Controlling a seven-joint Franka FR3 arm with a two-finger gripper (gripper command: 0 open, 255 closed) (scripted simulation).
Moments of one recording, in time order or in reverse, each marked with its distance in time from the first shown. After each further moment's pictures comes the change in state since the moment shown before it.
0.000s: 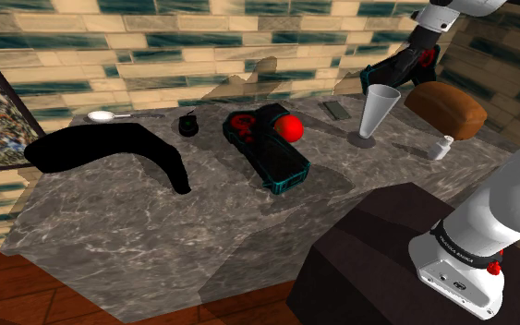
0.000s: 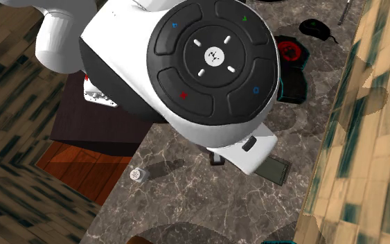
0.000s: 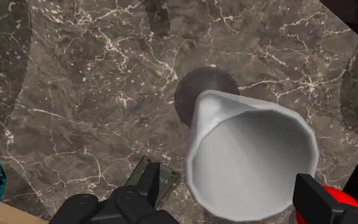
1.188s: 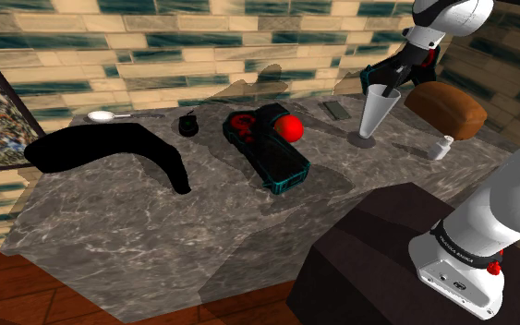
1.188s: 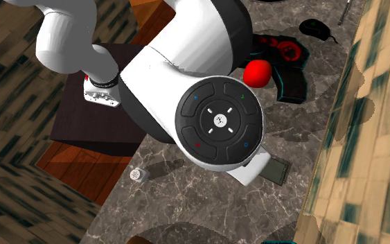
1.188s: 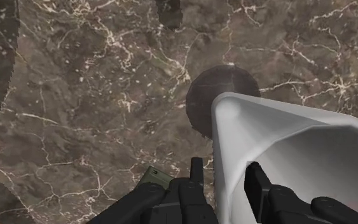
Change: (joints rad) arm 0.012 0.117 -0.045 -0.029 0.079 0.116 -0.093
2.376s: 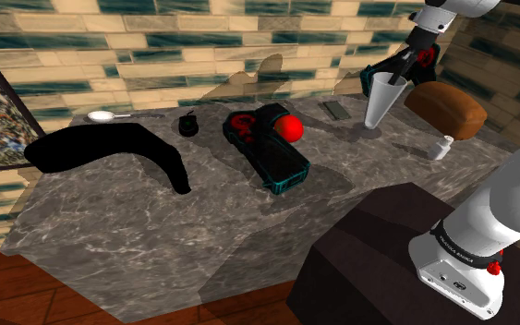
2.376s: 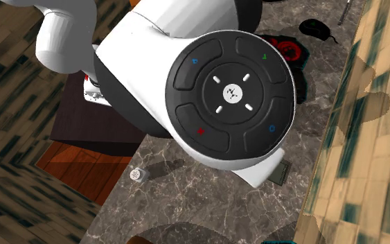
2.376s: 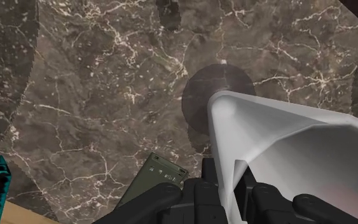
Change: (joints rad) arm -0.004 -0.048 0.014 0.077 -0.037 -0.113 0.042
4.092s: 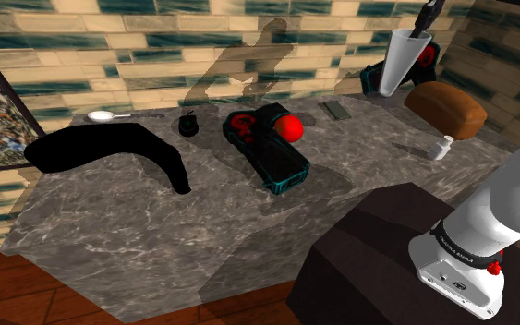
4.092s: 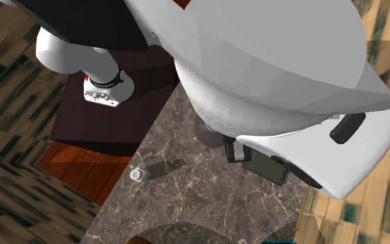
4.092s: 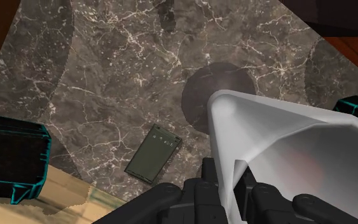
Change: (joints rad) arm 0.008 -0.030 0.025 0.327 -0.021 -0.346 0.068
